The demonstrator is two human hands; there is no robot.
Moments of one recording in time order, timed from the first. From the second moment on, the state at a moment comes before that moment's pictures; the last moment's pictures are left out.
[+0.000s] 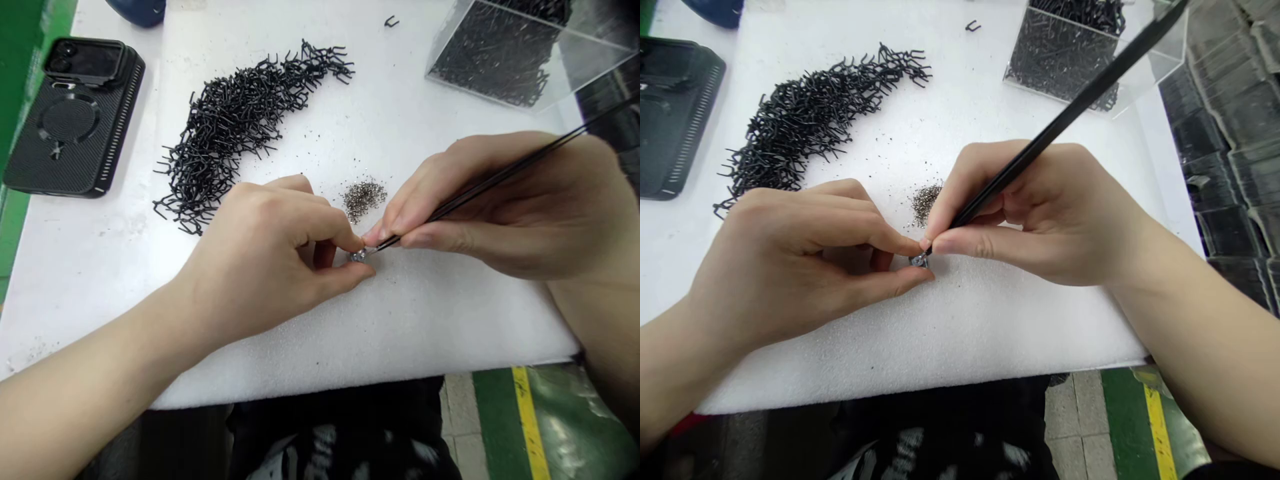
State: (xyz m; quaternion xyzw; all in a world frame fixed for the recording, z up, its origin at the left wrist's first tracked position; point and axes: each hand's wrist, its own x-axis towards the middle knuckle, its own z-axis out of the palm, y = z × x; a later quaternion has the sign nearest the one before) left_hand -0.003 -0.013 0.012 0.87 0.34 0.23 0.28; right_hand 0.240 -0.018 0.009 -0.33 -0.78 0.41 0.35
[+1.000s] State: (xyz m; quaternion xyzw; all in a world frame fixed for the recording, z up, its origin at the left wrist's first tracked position) left_hand -0.003 -0.015 0.013 0.87 0.35 0.22 0.28; right_hand 0.242 -0.019 0.007 -0.33 -0.77 0.43 0.34
